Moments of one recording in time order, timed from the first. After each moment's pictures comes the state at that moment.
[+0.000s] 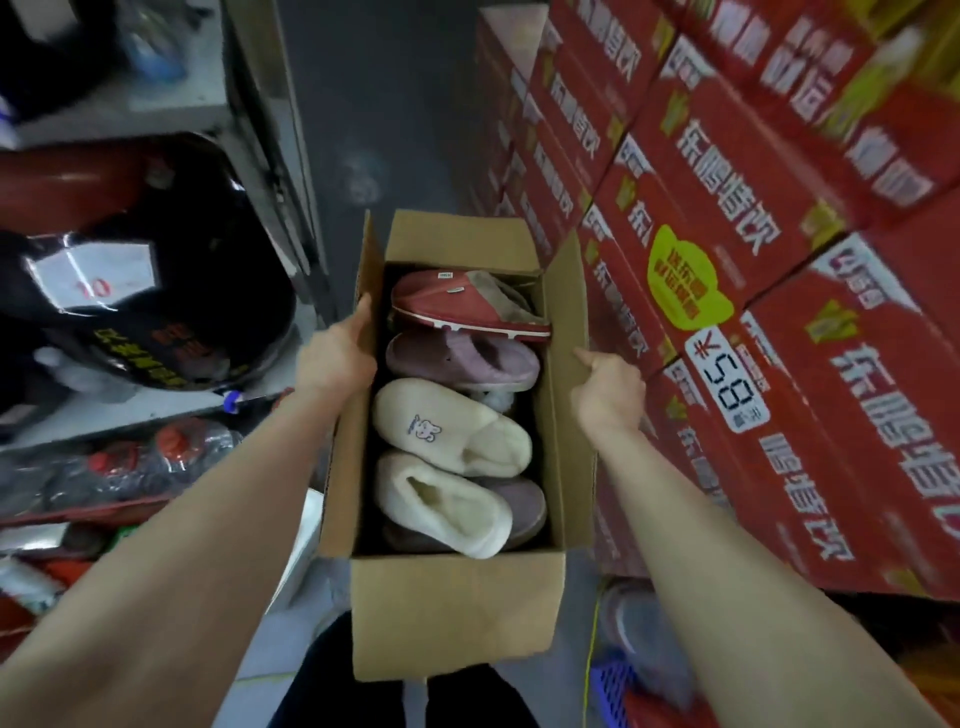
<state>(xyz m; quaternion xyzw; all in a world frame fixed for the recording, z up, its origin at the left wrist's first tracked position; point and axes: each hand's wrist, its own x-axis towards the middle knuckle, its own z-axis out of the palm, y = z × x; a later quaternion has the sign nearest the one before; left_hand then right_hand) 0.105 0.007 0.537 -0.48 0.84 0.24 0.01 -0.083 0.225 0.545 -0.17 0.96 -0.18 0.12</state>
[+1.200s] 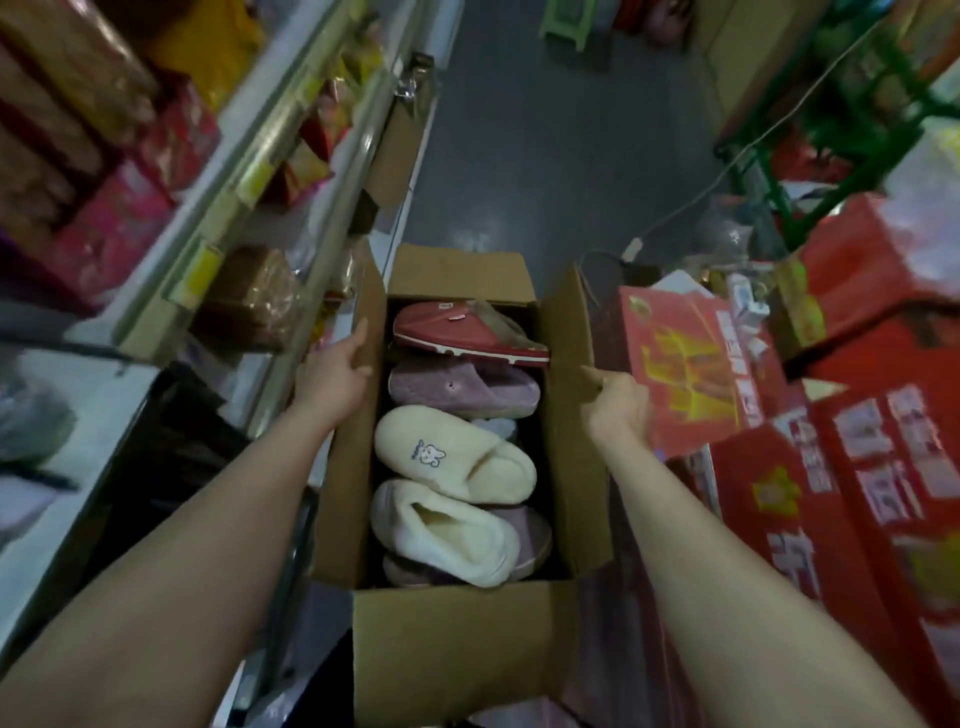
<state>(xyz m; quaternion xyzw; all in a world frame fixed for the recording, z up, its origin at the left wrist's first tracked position) -0.269 -0.583 0.506 -0.63 0.69 0.34 -0.13 -0.554 -0.442 0.554 -0.31 0.92 -0.18 0.18</state>
